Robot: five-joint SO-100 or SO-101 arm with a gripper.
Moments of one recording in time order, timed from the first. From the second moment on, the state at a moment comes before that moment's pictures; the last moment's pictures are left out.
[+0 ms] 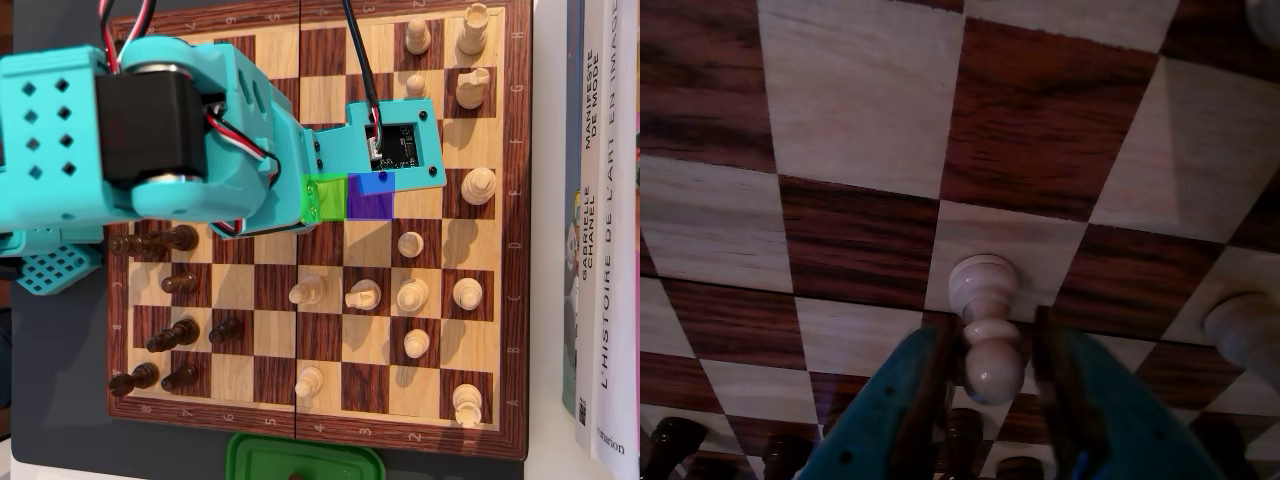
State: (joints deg) arm -7.8 80.9 92.6 74.4 88.5
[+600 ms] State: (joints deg) arm -8.5 80.9 92.6 74.5 88.5
